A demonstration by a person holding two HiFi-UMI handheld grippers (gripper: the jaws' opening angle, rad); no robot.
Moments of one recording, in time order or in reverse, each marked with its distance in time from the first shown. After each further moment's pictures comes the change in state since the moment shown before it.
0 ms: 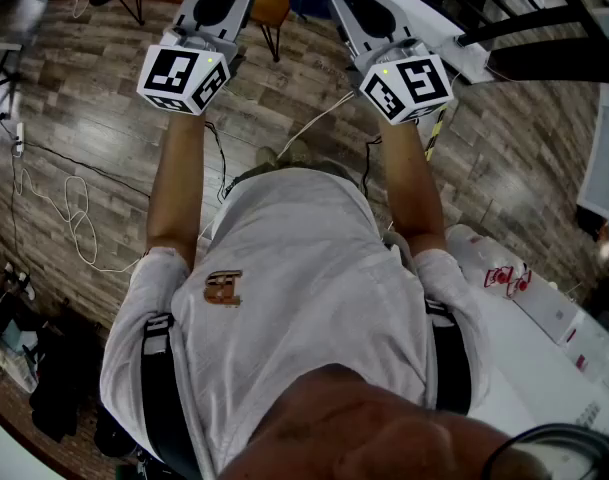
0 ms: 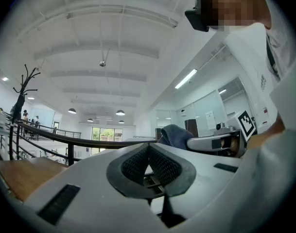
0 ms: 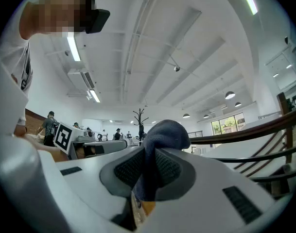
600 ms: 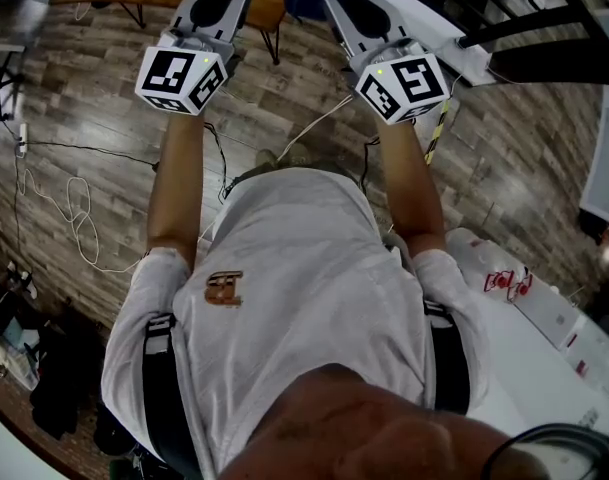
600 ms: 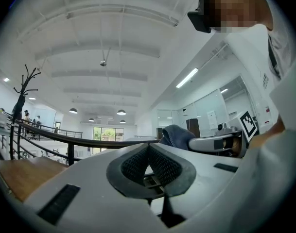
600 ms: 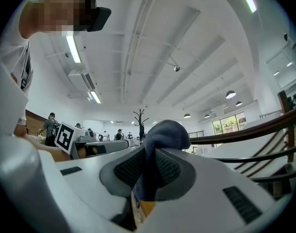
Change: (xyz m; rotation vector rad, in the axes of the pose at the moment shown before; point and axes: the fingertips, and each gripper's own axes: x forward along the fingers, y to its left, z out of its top) left arm 0.015 -0.007 0.001 -0.002 0.003 0.017; right arm -0.007 -0.013 0.003 0.005 -0.003 0.017
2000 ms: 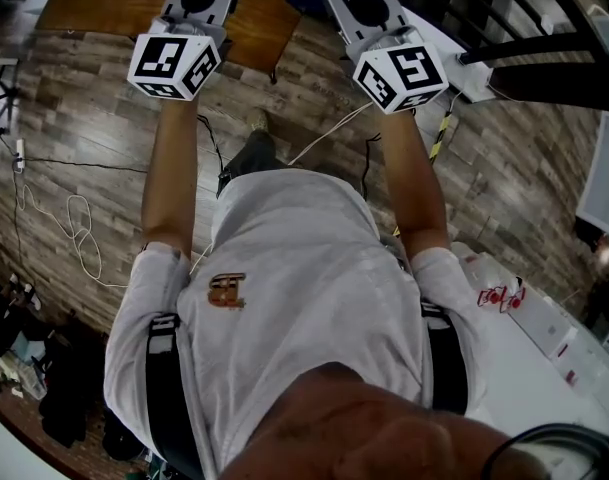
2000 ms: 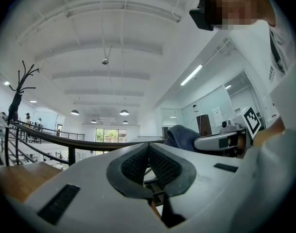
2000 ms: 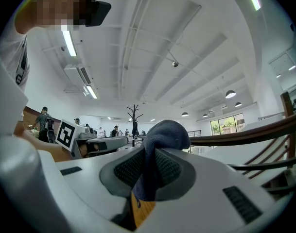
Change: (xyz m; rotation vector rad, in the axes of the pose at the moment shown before) left arm 0.130 0.131 -0.027 0.024 -0.004 0.025; right arm 0.131 -0.122 -0.017 -0.033 0.033 -0.028
